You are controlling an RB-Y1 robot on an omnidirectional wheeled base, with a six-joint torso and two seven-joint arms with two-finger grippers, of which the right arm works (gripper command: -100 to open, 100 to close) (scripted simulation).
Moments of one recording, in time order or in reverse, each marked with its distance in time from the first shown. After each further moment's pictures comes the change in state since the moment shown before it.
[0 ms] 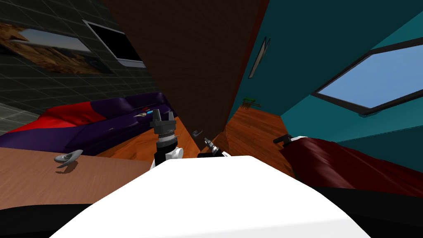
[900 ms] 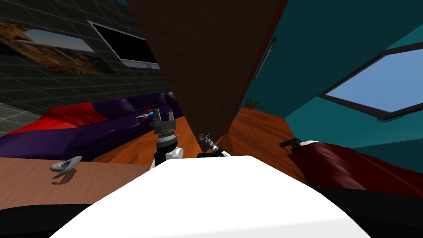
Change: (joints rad) arm -0.004 0.019 -0.035 0.011 -0.004 0.010 0.015
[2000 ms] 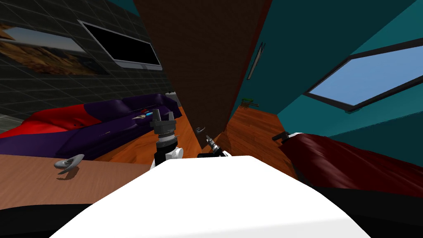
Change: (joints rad) arm 0.010 0.003 -0.042 -0.008 -0.013 0.010 0.017
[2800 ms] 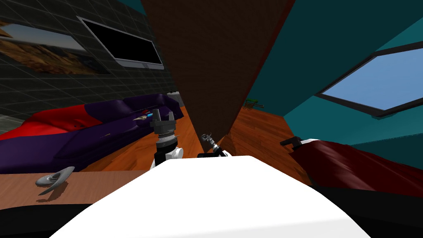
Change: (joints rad) arm -0.015 0.016 -0.021 0.029 -0.002 -0.006 0.007
